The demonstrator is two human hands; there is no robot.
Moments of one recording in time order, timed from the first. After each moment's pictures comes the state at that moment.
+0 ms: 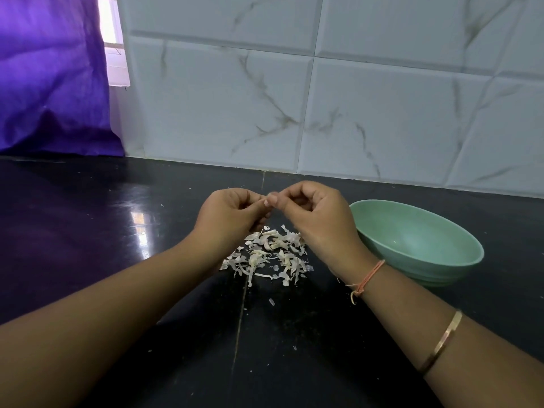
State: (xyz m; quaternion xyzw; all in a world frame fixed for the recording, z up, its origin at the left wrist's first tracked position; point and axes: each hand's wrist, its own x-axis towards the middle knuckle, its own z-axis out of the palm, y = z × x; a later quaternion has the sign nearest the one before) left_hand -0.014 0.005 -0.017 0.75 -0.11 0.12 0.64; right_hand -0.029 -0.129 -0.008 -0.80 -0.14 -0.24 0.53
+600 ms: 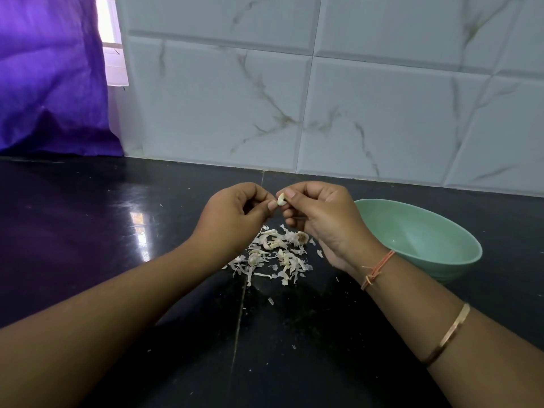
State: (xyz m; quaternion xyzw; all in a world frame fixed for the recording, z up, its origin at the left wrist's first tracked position) left_hand -0.020 0.004 -0.015 0.80 -0.18 0.20 0.53; right_hand -0.025 -0.133 -0.002 -0.70 -0.12 -0.10 0.69
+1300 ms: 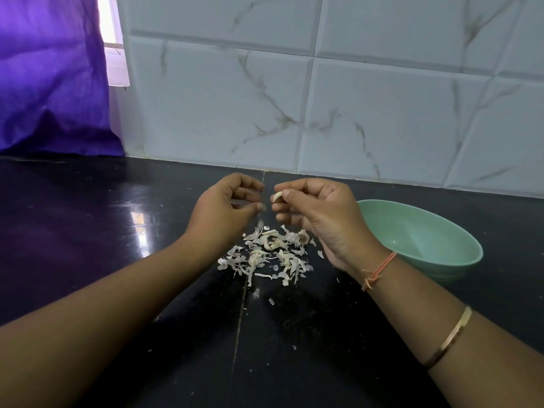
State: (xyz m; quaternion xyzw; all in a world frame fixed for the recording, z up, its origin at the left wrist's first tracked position) left_hand -0.012 0.013 -0.016 0.79 -0.12 0.19 0.57; right_hand -0.029 -0.134 0.001 -0.68 -0.15 -0.10 0.71
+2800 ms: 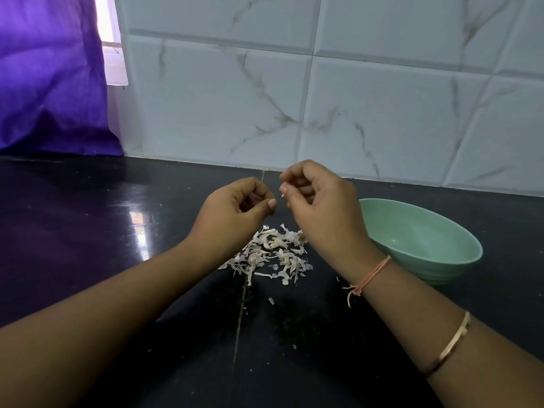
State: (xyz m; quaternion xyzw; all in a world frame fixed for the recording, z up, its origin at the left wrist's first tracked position) left_hand -0.019 0.007 -0.015 0.79 -0.18 0.19 0.56; right_hand -0.031 -0.129 0.003 -0.82 -0.19 -0.35 0.41
